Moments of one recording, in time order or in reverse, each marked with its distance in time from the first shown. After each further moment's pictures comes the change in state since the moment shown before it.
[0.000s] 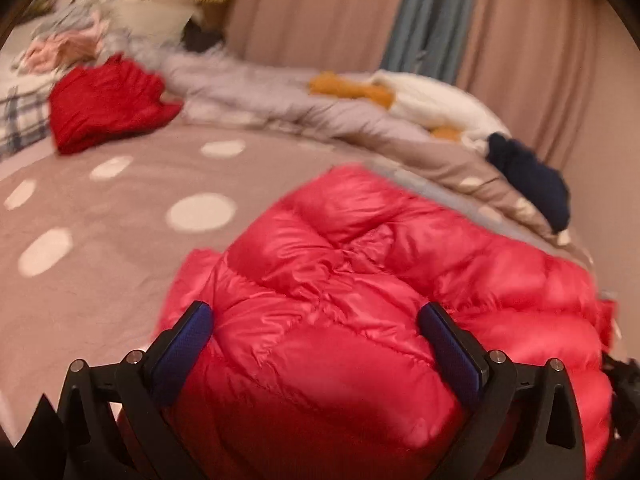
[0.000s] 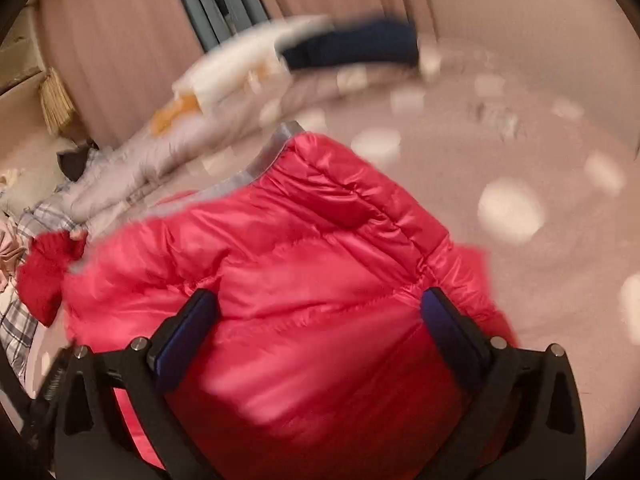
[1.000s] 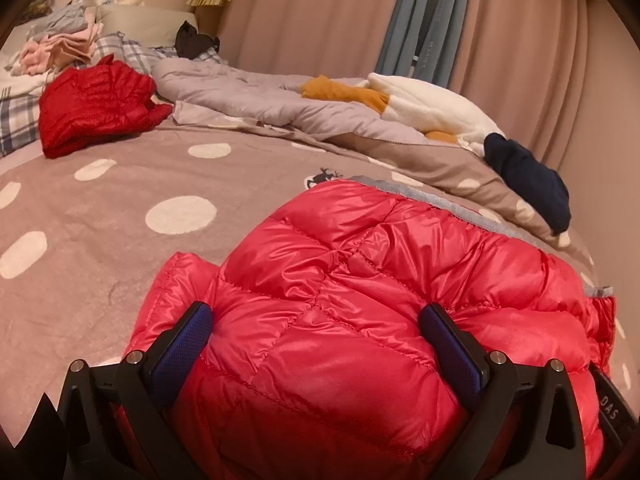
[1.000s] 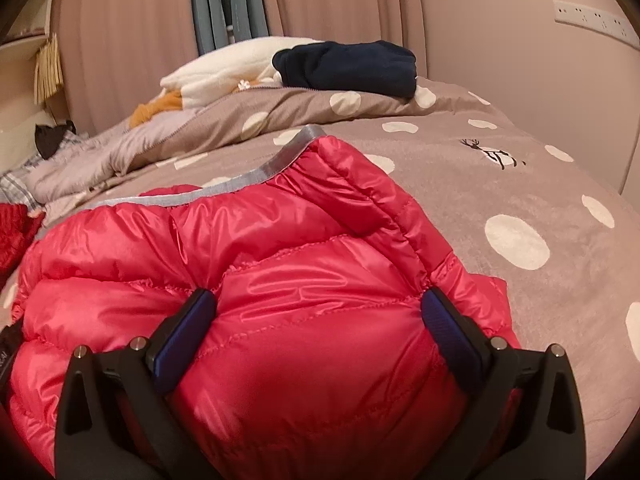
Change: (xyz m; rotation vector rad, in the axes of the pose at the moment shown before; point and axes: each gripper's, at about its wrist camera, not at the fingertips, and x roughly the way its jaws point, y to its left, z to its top) left arm 0.018 -0.001 -0.002 0.001 0.018 0.010; right arm 0.021 0.014 -0.011 -0.134 -0.139 -0.168
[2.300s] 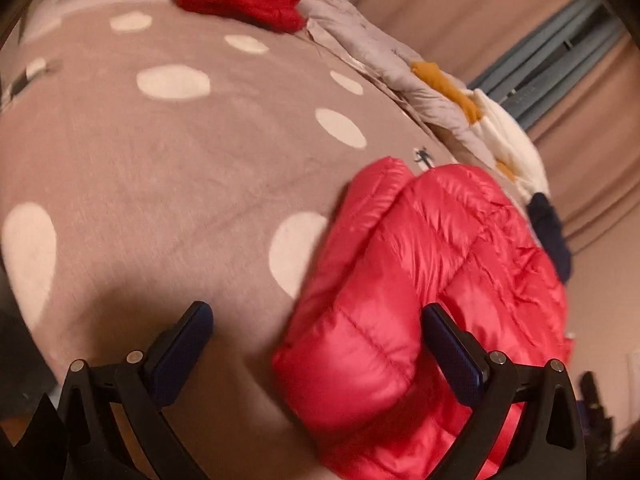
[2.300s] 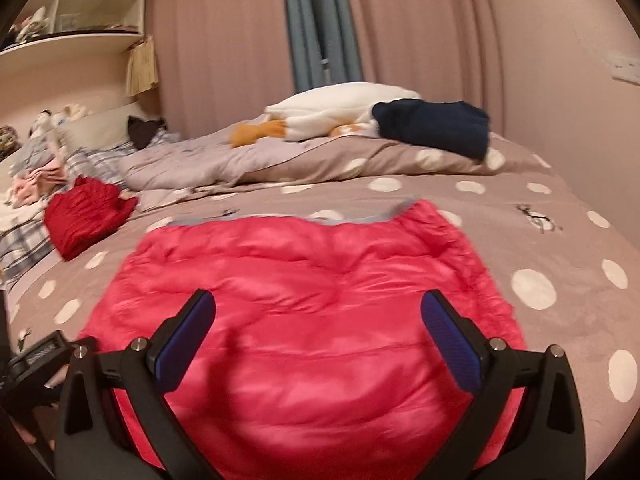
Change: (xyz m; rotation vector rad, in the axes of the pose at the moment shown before) left arm -0.074 0.113 -0.036 -0.474 0.219 -0.015; right arm -0.103 0.036 -0.001 -0.173 -0.090 0.279
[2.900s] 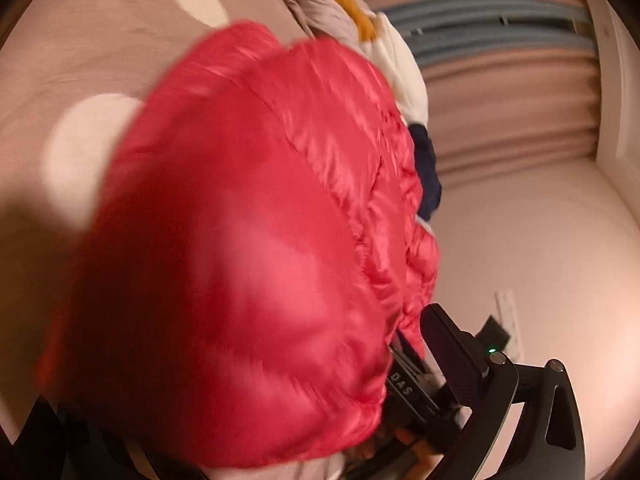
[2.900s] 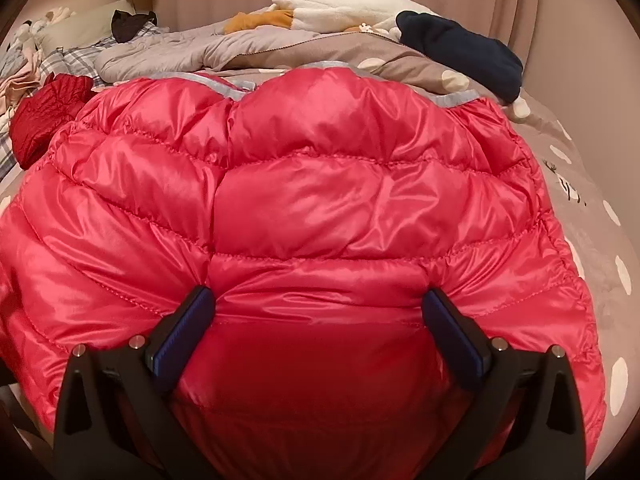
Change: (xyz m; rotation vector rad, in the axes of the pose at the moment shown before) left arm 0.054 -0.034 -0.002 -0.027 0.371 -0.537; right arm 0.091 0.022 -0.030 -0.149 0.330 -0.104
